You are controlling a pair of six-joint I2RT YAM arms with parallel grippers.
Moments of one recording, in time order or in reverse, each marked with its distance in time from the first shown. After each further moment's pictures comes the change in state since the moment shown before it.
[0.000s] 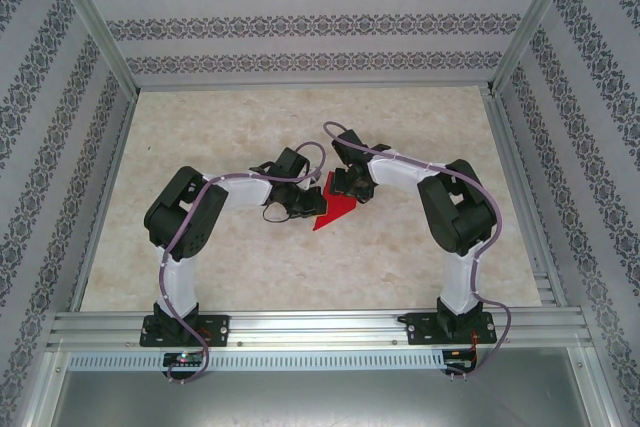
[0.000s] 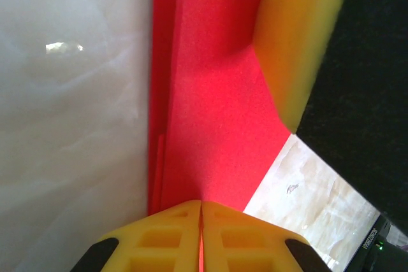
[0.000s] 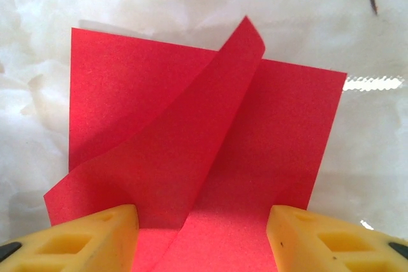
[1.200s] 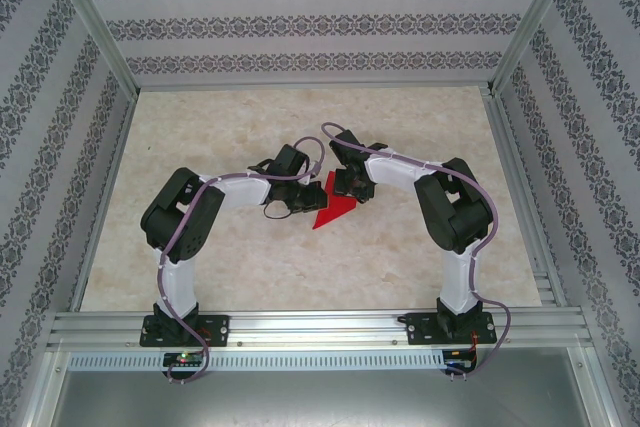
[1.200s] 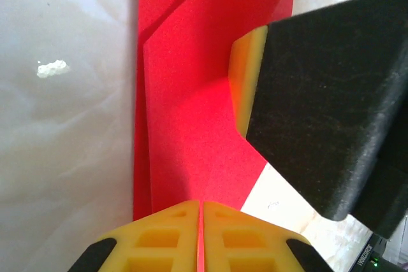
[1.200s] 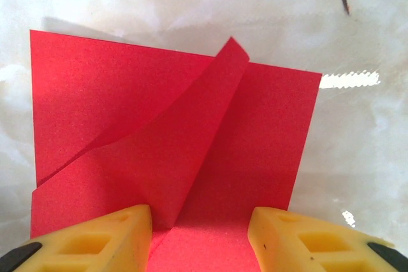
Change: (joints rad) left arm 0.000 -0.025 0.006 0.040 -0.039 -0.021; right arm 0.006 0.027 0.027 -0.043 0.047 0.011
